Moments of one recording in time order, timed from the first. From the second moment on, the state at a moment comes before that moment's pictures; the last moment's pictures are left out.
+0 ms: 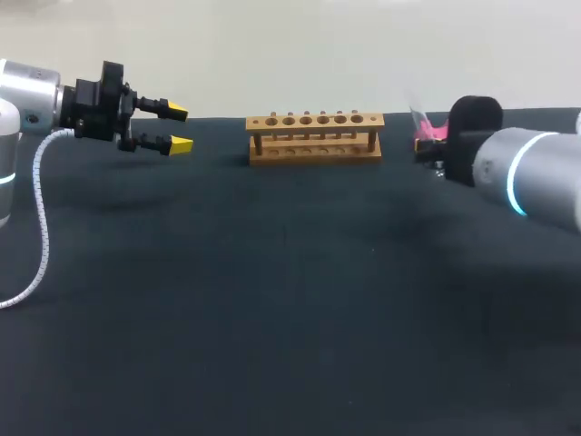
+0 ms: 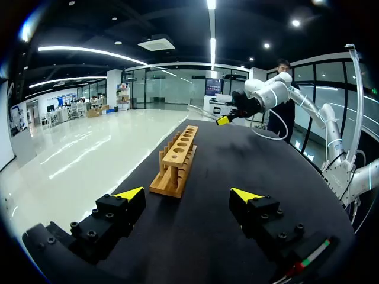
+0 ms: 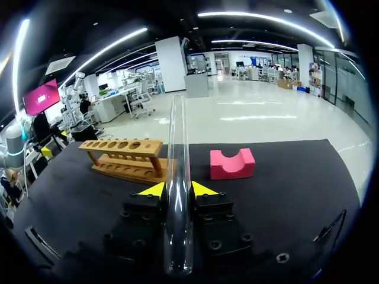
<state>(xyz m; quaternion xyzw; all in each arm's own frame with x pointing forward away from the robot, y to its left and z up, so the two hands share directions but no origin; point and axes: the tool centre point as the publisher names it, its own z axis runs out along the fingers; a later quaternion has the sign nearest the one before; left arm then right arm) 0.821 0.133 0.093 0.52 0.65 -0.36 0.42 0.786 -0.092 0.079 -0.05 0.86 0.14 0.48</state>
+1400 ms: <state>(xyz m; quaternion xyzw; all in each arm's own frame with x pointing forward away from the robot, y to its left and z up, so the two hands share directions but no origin) 0.821 0.133 0.093 0.52 0.65 -0.36 0.42 0.794 0.027 0.072 -0.01 0.85 0.14 0.51</state>
